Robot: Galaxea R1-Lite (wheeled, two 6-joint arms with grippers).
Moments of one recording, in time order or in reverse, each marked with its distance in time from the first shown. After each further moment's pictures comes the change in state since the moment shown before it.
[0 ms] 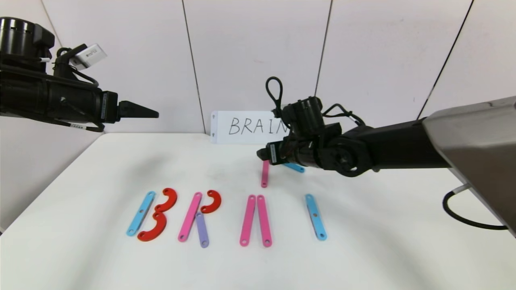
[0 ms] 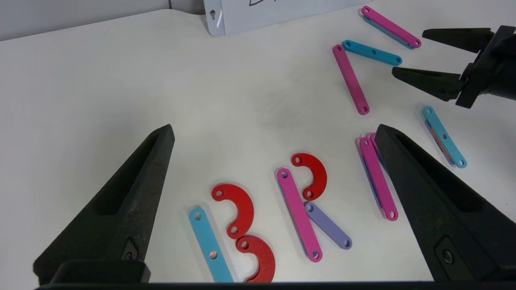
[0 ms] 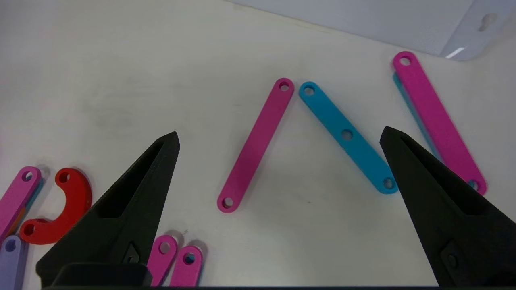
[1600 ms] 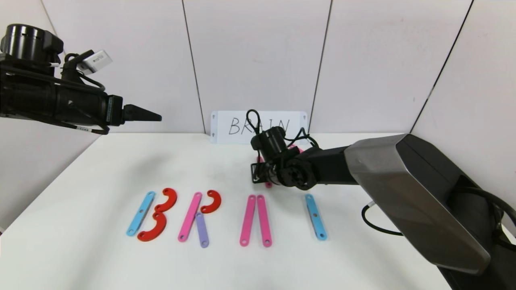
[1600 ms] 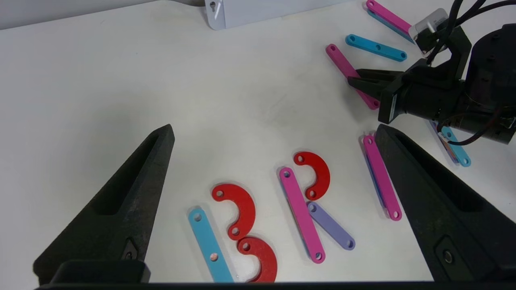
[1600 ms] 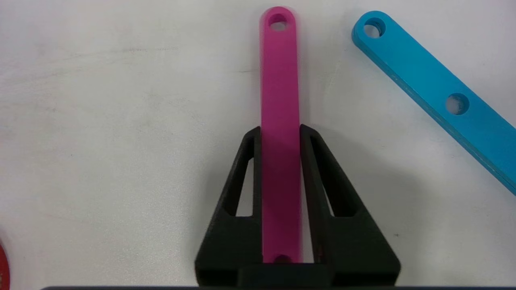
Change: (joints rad) left arm 0.000 0.032 -0.007 0.000 -0.003 0.002; right arm 0.051 0.277 -0.260 0.136 -0.107 0.127
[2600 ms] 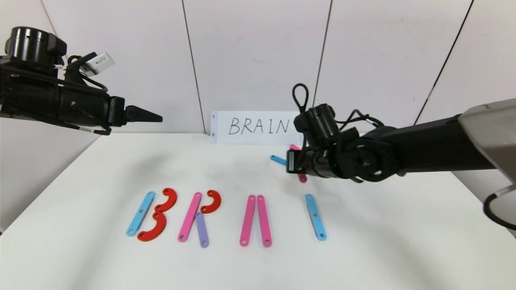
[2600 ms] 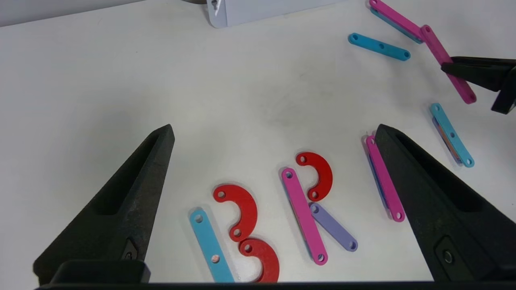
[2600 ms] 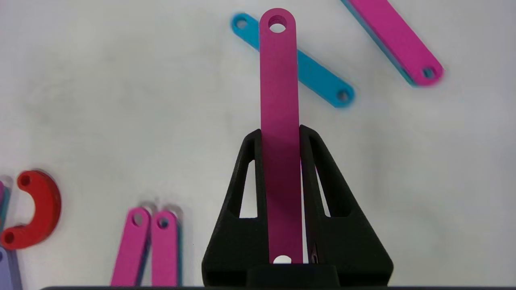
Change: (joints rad) left arm 0.000 0.016 -0.006 -0.001 0.000 0.000; right arm -0.066 -0.395 0.428 -0.011 -0.002 0.119
